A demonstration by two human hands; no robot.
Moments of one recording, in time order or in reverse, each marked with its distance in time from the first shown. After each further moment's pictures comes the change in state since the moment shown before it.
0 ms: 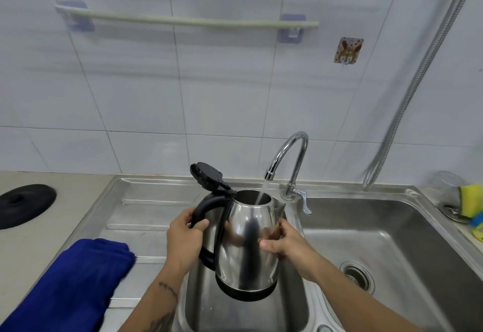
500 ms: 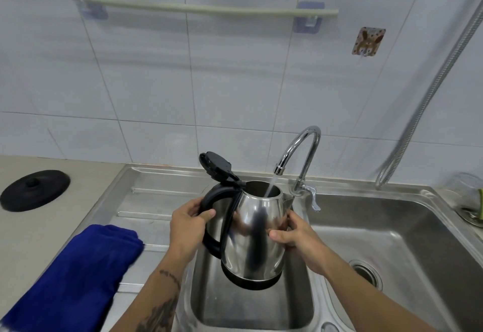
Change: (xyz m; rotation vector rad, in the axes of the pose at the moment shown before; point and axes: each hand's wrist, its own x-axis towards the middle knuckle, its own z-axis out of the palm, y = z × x) left_hand 0.003 0.008 -0.005 -0.161 -0.005 -0.036; right_hand 0.006 -0.003 -0.004 0.072 -0.039 -0.047
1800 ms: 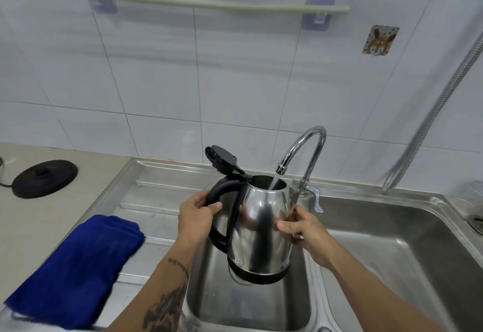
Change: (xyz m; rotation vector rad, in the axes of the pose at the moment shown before) left_hand 0.004 0.000 0.021 -0.043 0.065 -0.066; right_hand 0.003 -0.021 -0.009 0.065 0.073 0.053
